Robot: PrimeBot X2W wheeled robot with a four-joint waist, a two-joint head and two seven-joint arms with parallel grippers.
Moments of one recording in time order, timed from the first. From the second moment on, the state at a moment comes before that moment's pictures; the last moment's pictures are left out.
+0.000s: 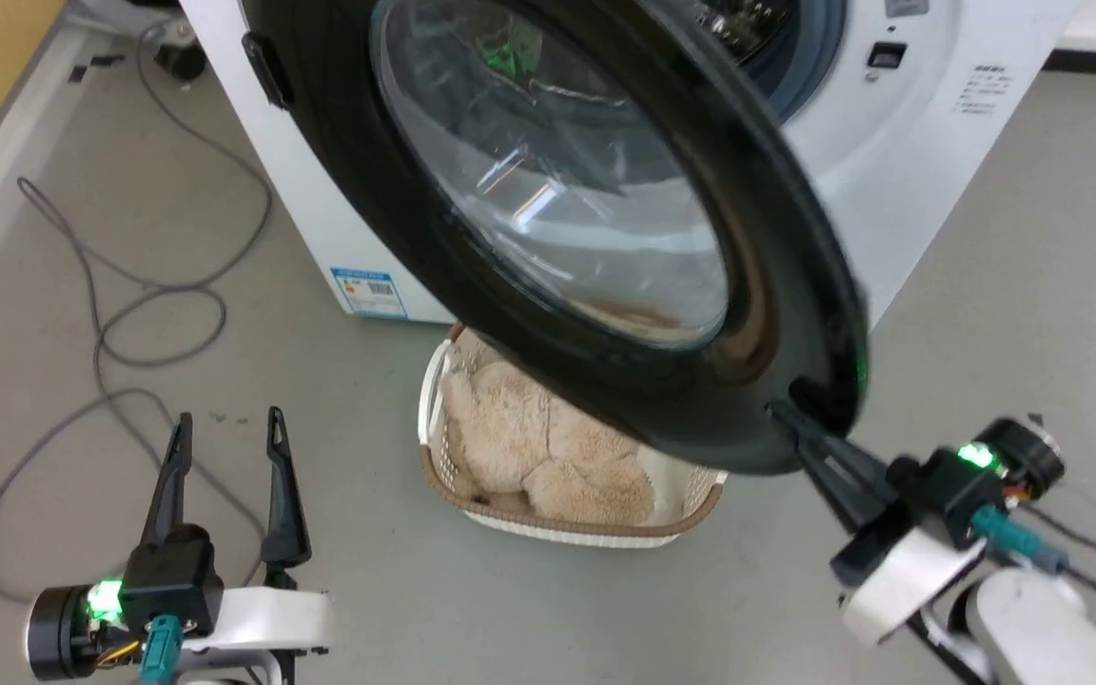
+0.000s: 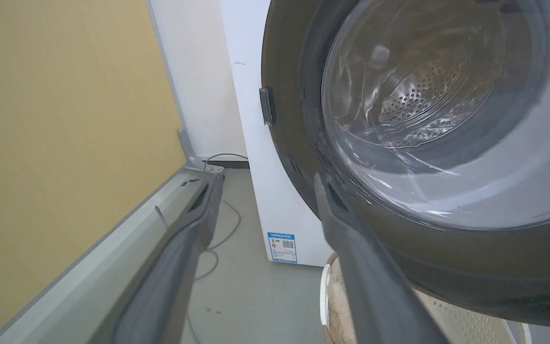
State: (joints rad) left arm -0.02 0.11 -0.02 -0.02 -0.04 0.16 -0.26; right arm -0.31 -0.39 0.47 0.21 0.21 0.13 -0.26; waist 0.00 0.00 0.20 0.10
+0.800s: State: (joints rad) left arm -0.17 0.06 -0.07 -0.01 -0.04 0.14 -0.26; right arm -0.73 -0.40 0.20 0.49 0.19 0.13 -0.26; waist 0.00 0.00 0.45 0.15
